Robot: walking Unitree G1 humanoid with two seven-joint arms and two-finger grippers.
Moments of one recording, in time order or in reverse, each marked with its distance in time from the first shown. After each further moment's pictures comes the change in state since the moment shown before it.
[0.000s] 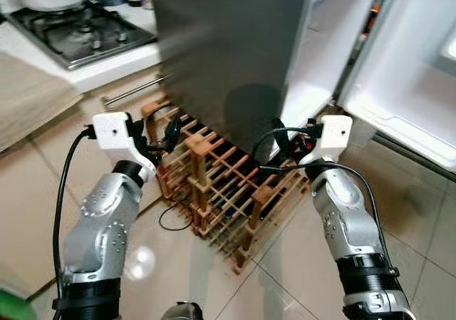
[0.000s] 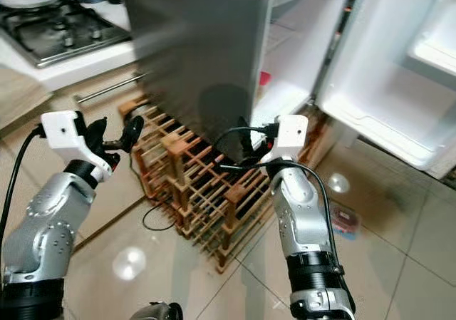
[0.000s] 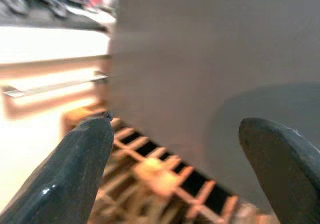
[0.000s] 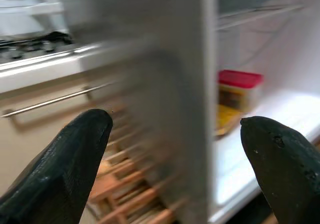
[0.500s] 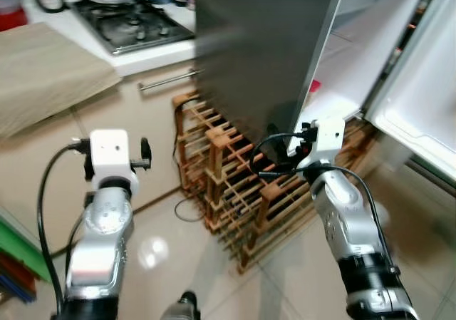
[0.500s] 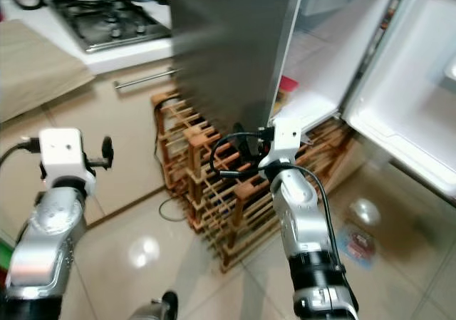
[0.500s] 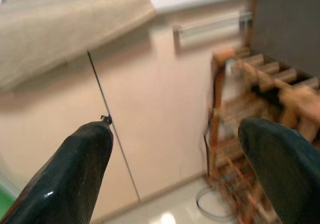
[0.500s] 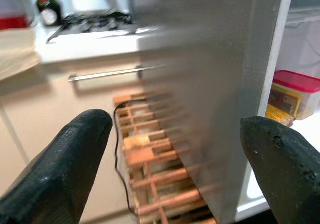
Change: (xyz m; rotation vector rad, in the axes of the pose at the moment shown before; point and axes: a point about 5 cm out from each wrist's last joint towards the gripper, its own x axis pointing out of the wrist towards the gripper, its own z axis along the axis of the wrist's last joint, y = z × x) left arm -0.020 0.023 -0.041 0.310 0.182 0.402; right arm -0.002 0.001 -0.013 -0.046 0.063 0.071
